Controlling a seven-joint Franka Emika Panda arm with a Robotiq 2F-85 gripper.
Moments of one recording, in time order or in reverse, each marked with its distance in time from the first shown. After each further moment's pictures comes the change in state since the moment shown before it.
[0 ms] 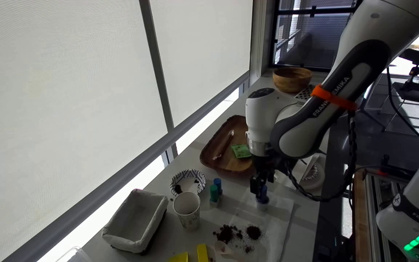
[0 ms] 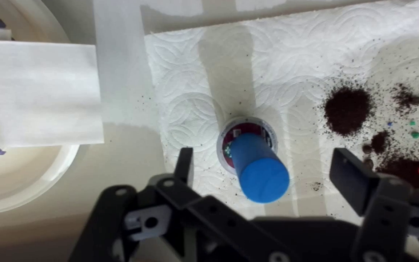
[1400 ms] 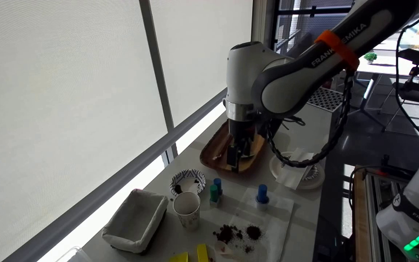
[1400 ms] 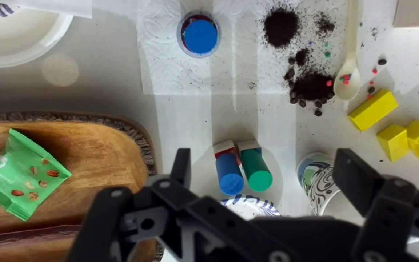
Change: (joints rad) arm 0.007 -0.107 0.019 0.228 -0.012 -0.211 -0.084
